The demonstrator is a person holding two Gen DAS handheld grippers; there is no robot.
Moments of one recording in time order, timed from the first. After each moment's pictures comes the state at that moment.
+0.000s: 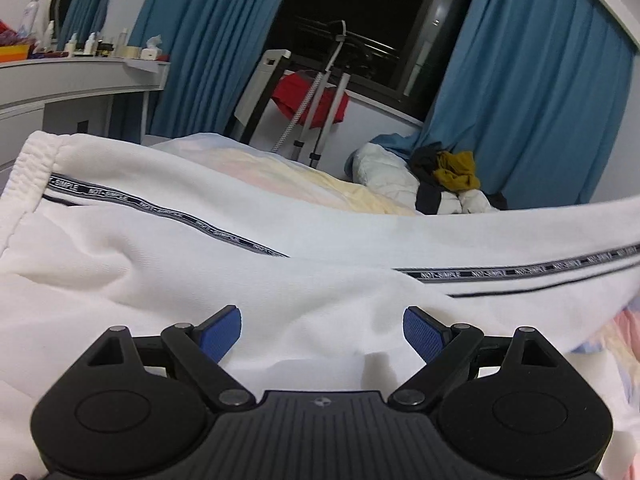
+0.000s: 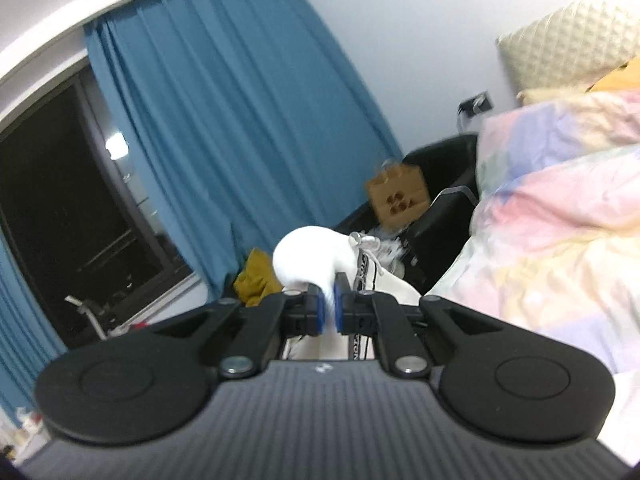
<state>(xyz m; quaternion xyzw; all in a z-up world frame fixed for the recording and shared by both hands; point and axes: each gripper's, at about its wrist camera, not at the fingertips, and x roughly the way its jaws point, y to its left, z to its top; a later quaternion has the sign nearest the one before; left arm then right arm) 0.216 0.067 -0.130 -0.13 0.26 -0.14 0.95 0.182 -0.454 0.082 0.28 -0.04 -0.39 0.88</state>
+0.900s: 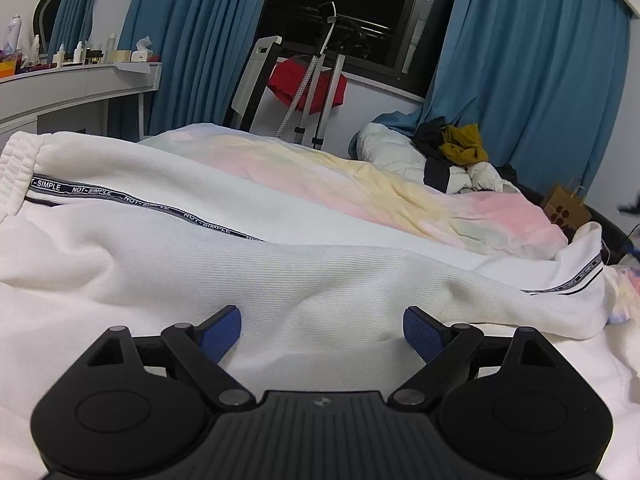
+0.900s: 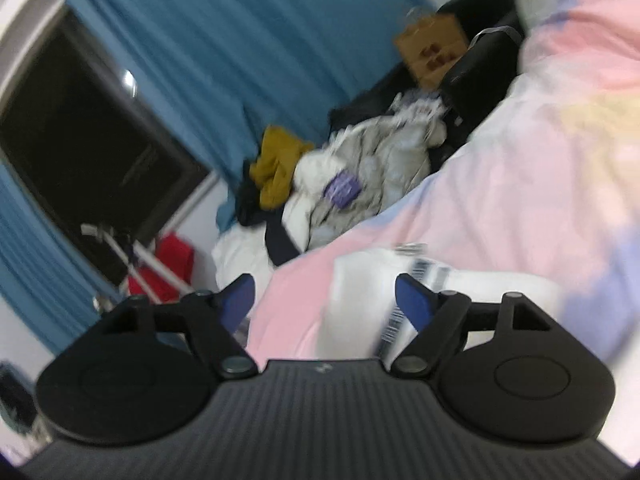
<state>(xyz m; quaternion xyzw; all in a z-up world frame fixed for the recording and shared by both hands) 0.230 0.055 -0.149 -0.08 0.28 -0.14 0.95 0.250 -0.602 -0.103 0.41 0.06 -0.24 0.88</state>
